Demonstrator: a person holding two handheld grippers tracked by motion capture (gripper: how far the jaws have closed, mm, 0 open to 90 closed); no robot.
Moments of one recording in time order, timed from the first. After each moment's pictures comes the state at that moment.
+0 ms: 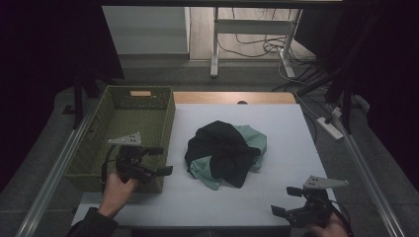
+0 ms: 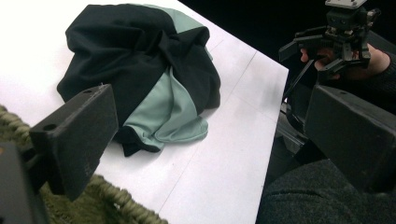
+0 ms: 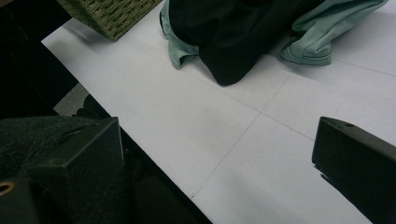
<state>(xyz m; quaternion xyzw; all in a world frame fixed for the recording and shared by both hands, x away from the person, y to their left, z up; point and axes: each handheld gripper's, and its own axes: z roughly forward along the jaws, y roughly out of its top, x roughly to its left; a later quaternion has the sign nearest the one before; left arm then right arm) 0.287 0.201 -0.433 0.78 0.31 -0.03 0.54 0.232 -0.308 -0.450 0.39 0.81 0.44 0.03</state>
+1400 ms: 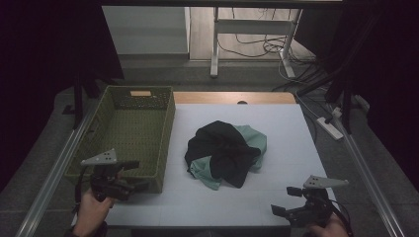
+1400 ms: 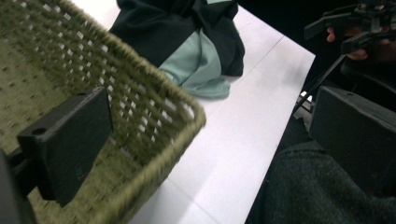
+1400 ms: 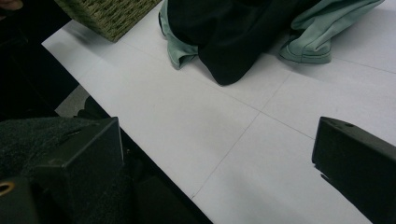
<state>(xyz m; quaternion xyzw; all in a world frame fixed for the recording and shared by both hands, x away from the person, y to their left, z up) 0.237 0.250 -0.451 0.78 0.36 0.01 0.51 0.233 -0.308 -0.450 0.40 0.81 0.44 0.03</state>
